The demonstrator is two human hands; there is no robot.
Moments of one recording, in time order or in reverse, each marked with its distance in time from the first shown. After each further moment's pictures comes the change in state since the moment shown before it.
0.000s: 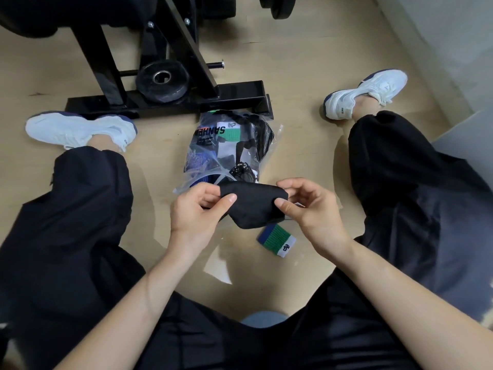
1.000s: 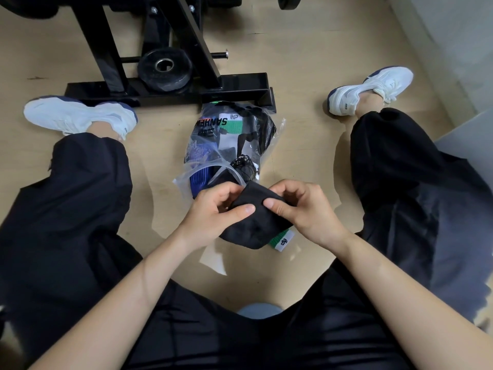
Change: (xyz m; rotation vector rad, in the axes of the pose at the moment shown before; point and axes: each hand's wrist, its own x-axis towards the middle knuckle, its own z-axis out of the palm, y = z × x) left_hand -0.003 -0.005 0.000 -0.109 -0.525 0.071; right_hand 0.000 -0.010 0.002 -0.206 -0.289 -0.049
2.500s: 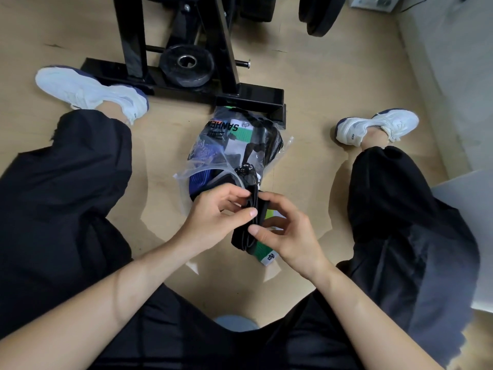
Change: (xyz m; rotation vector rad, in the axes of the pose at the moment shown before) left_hand 0.000 0.001 0.017 -0.156 0.247 -0.041; right_hand -0.005 0.003 0.018 0.014 -0.032 0.051
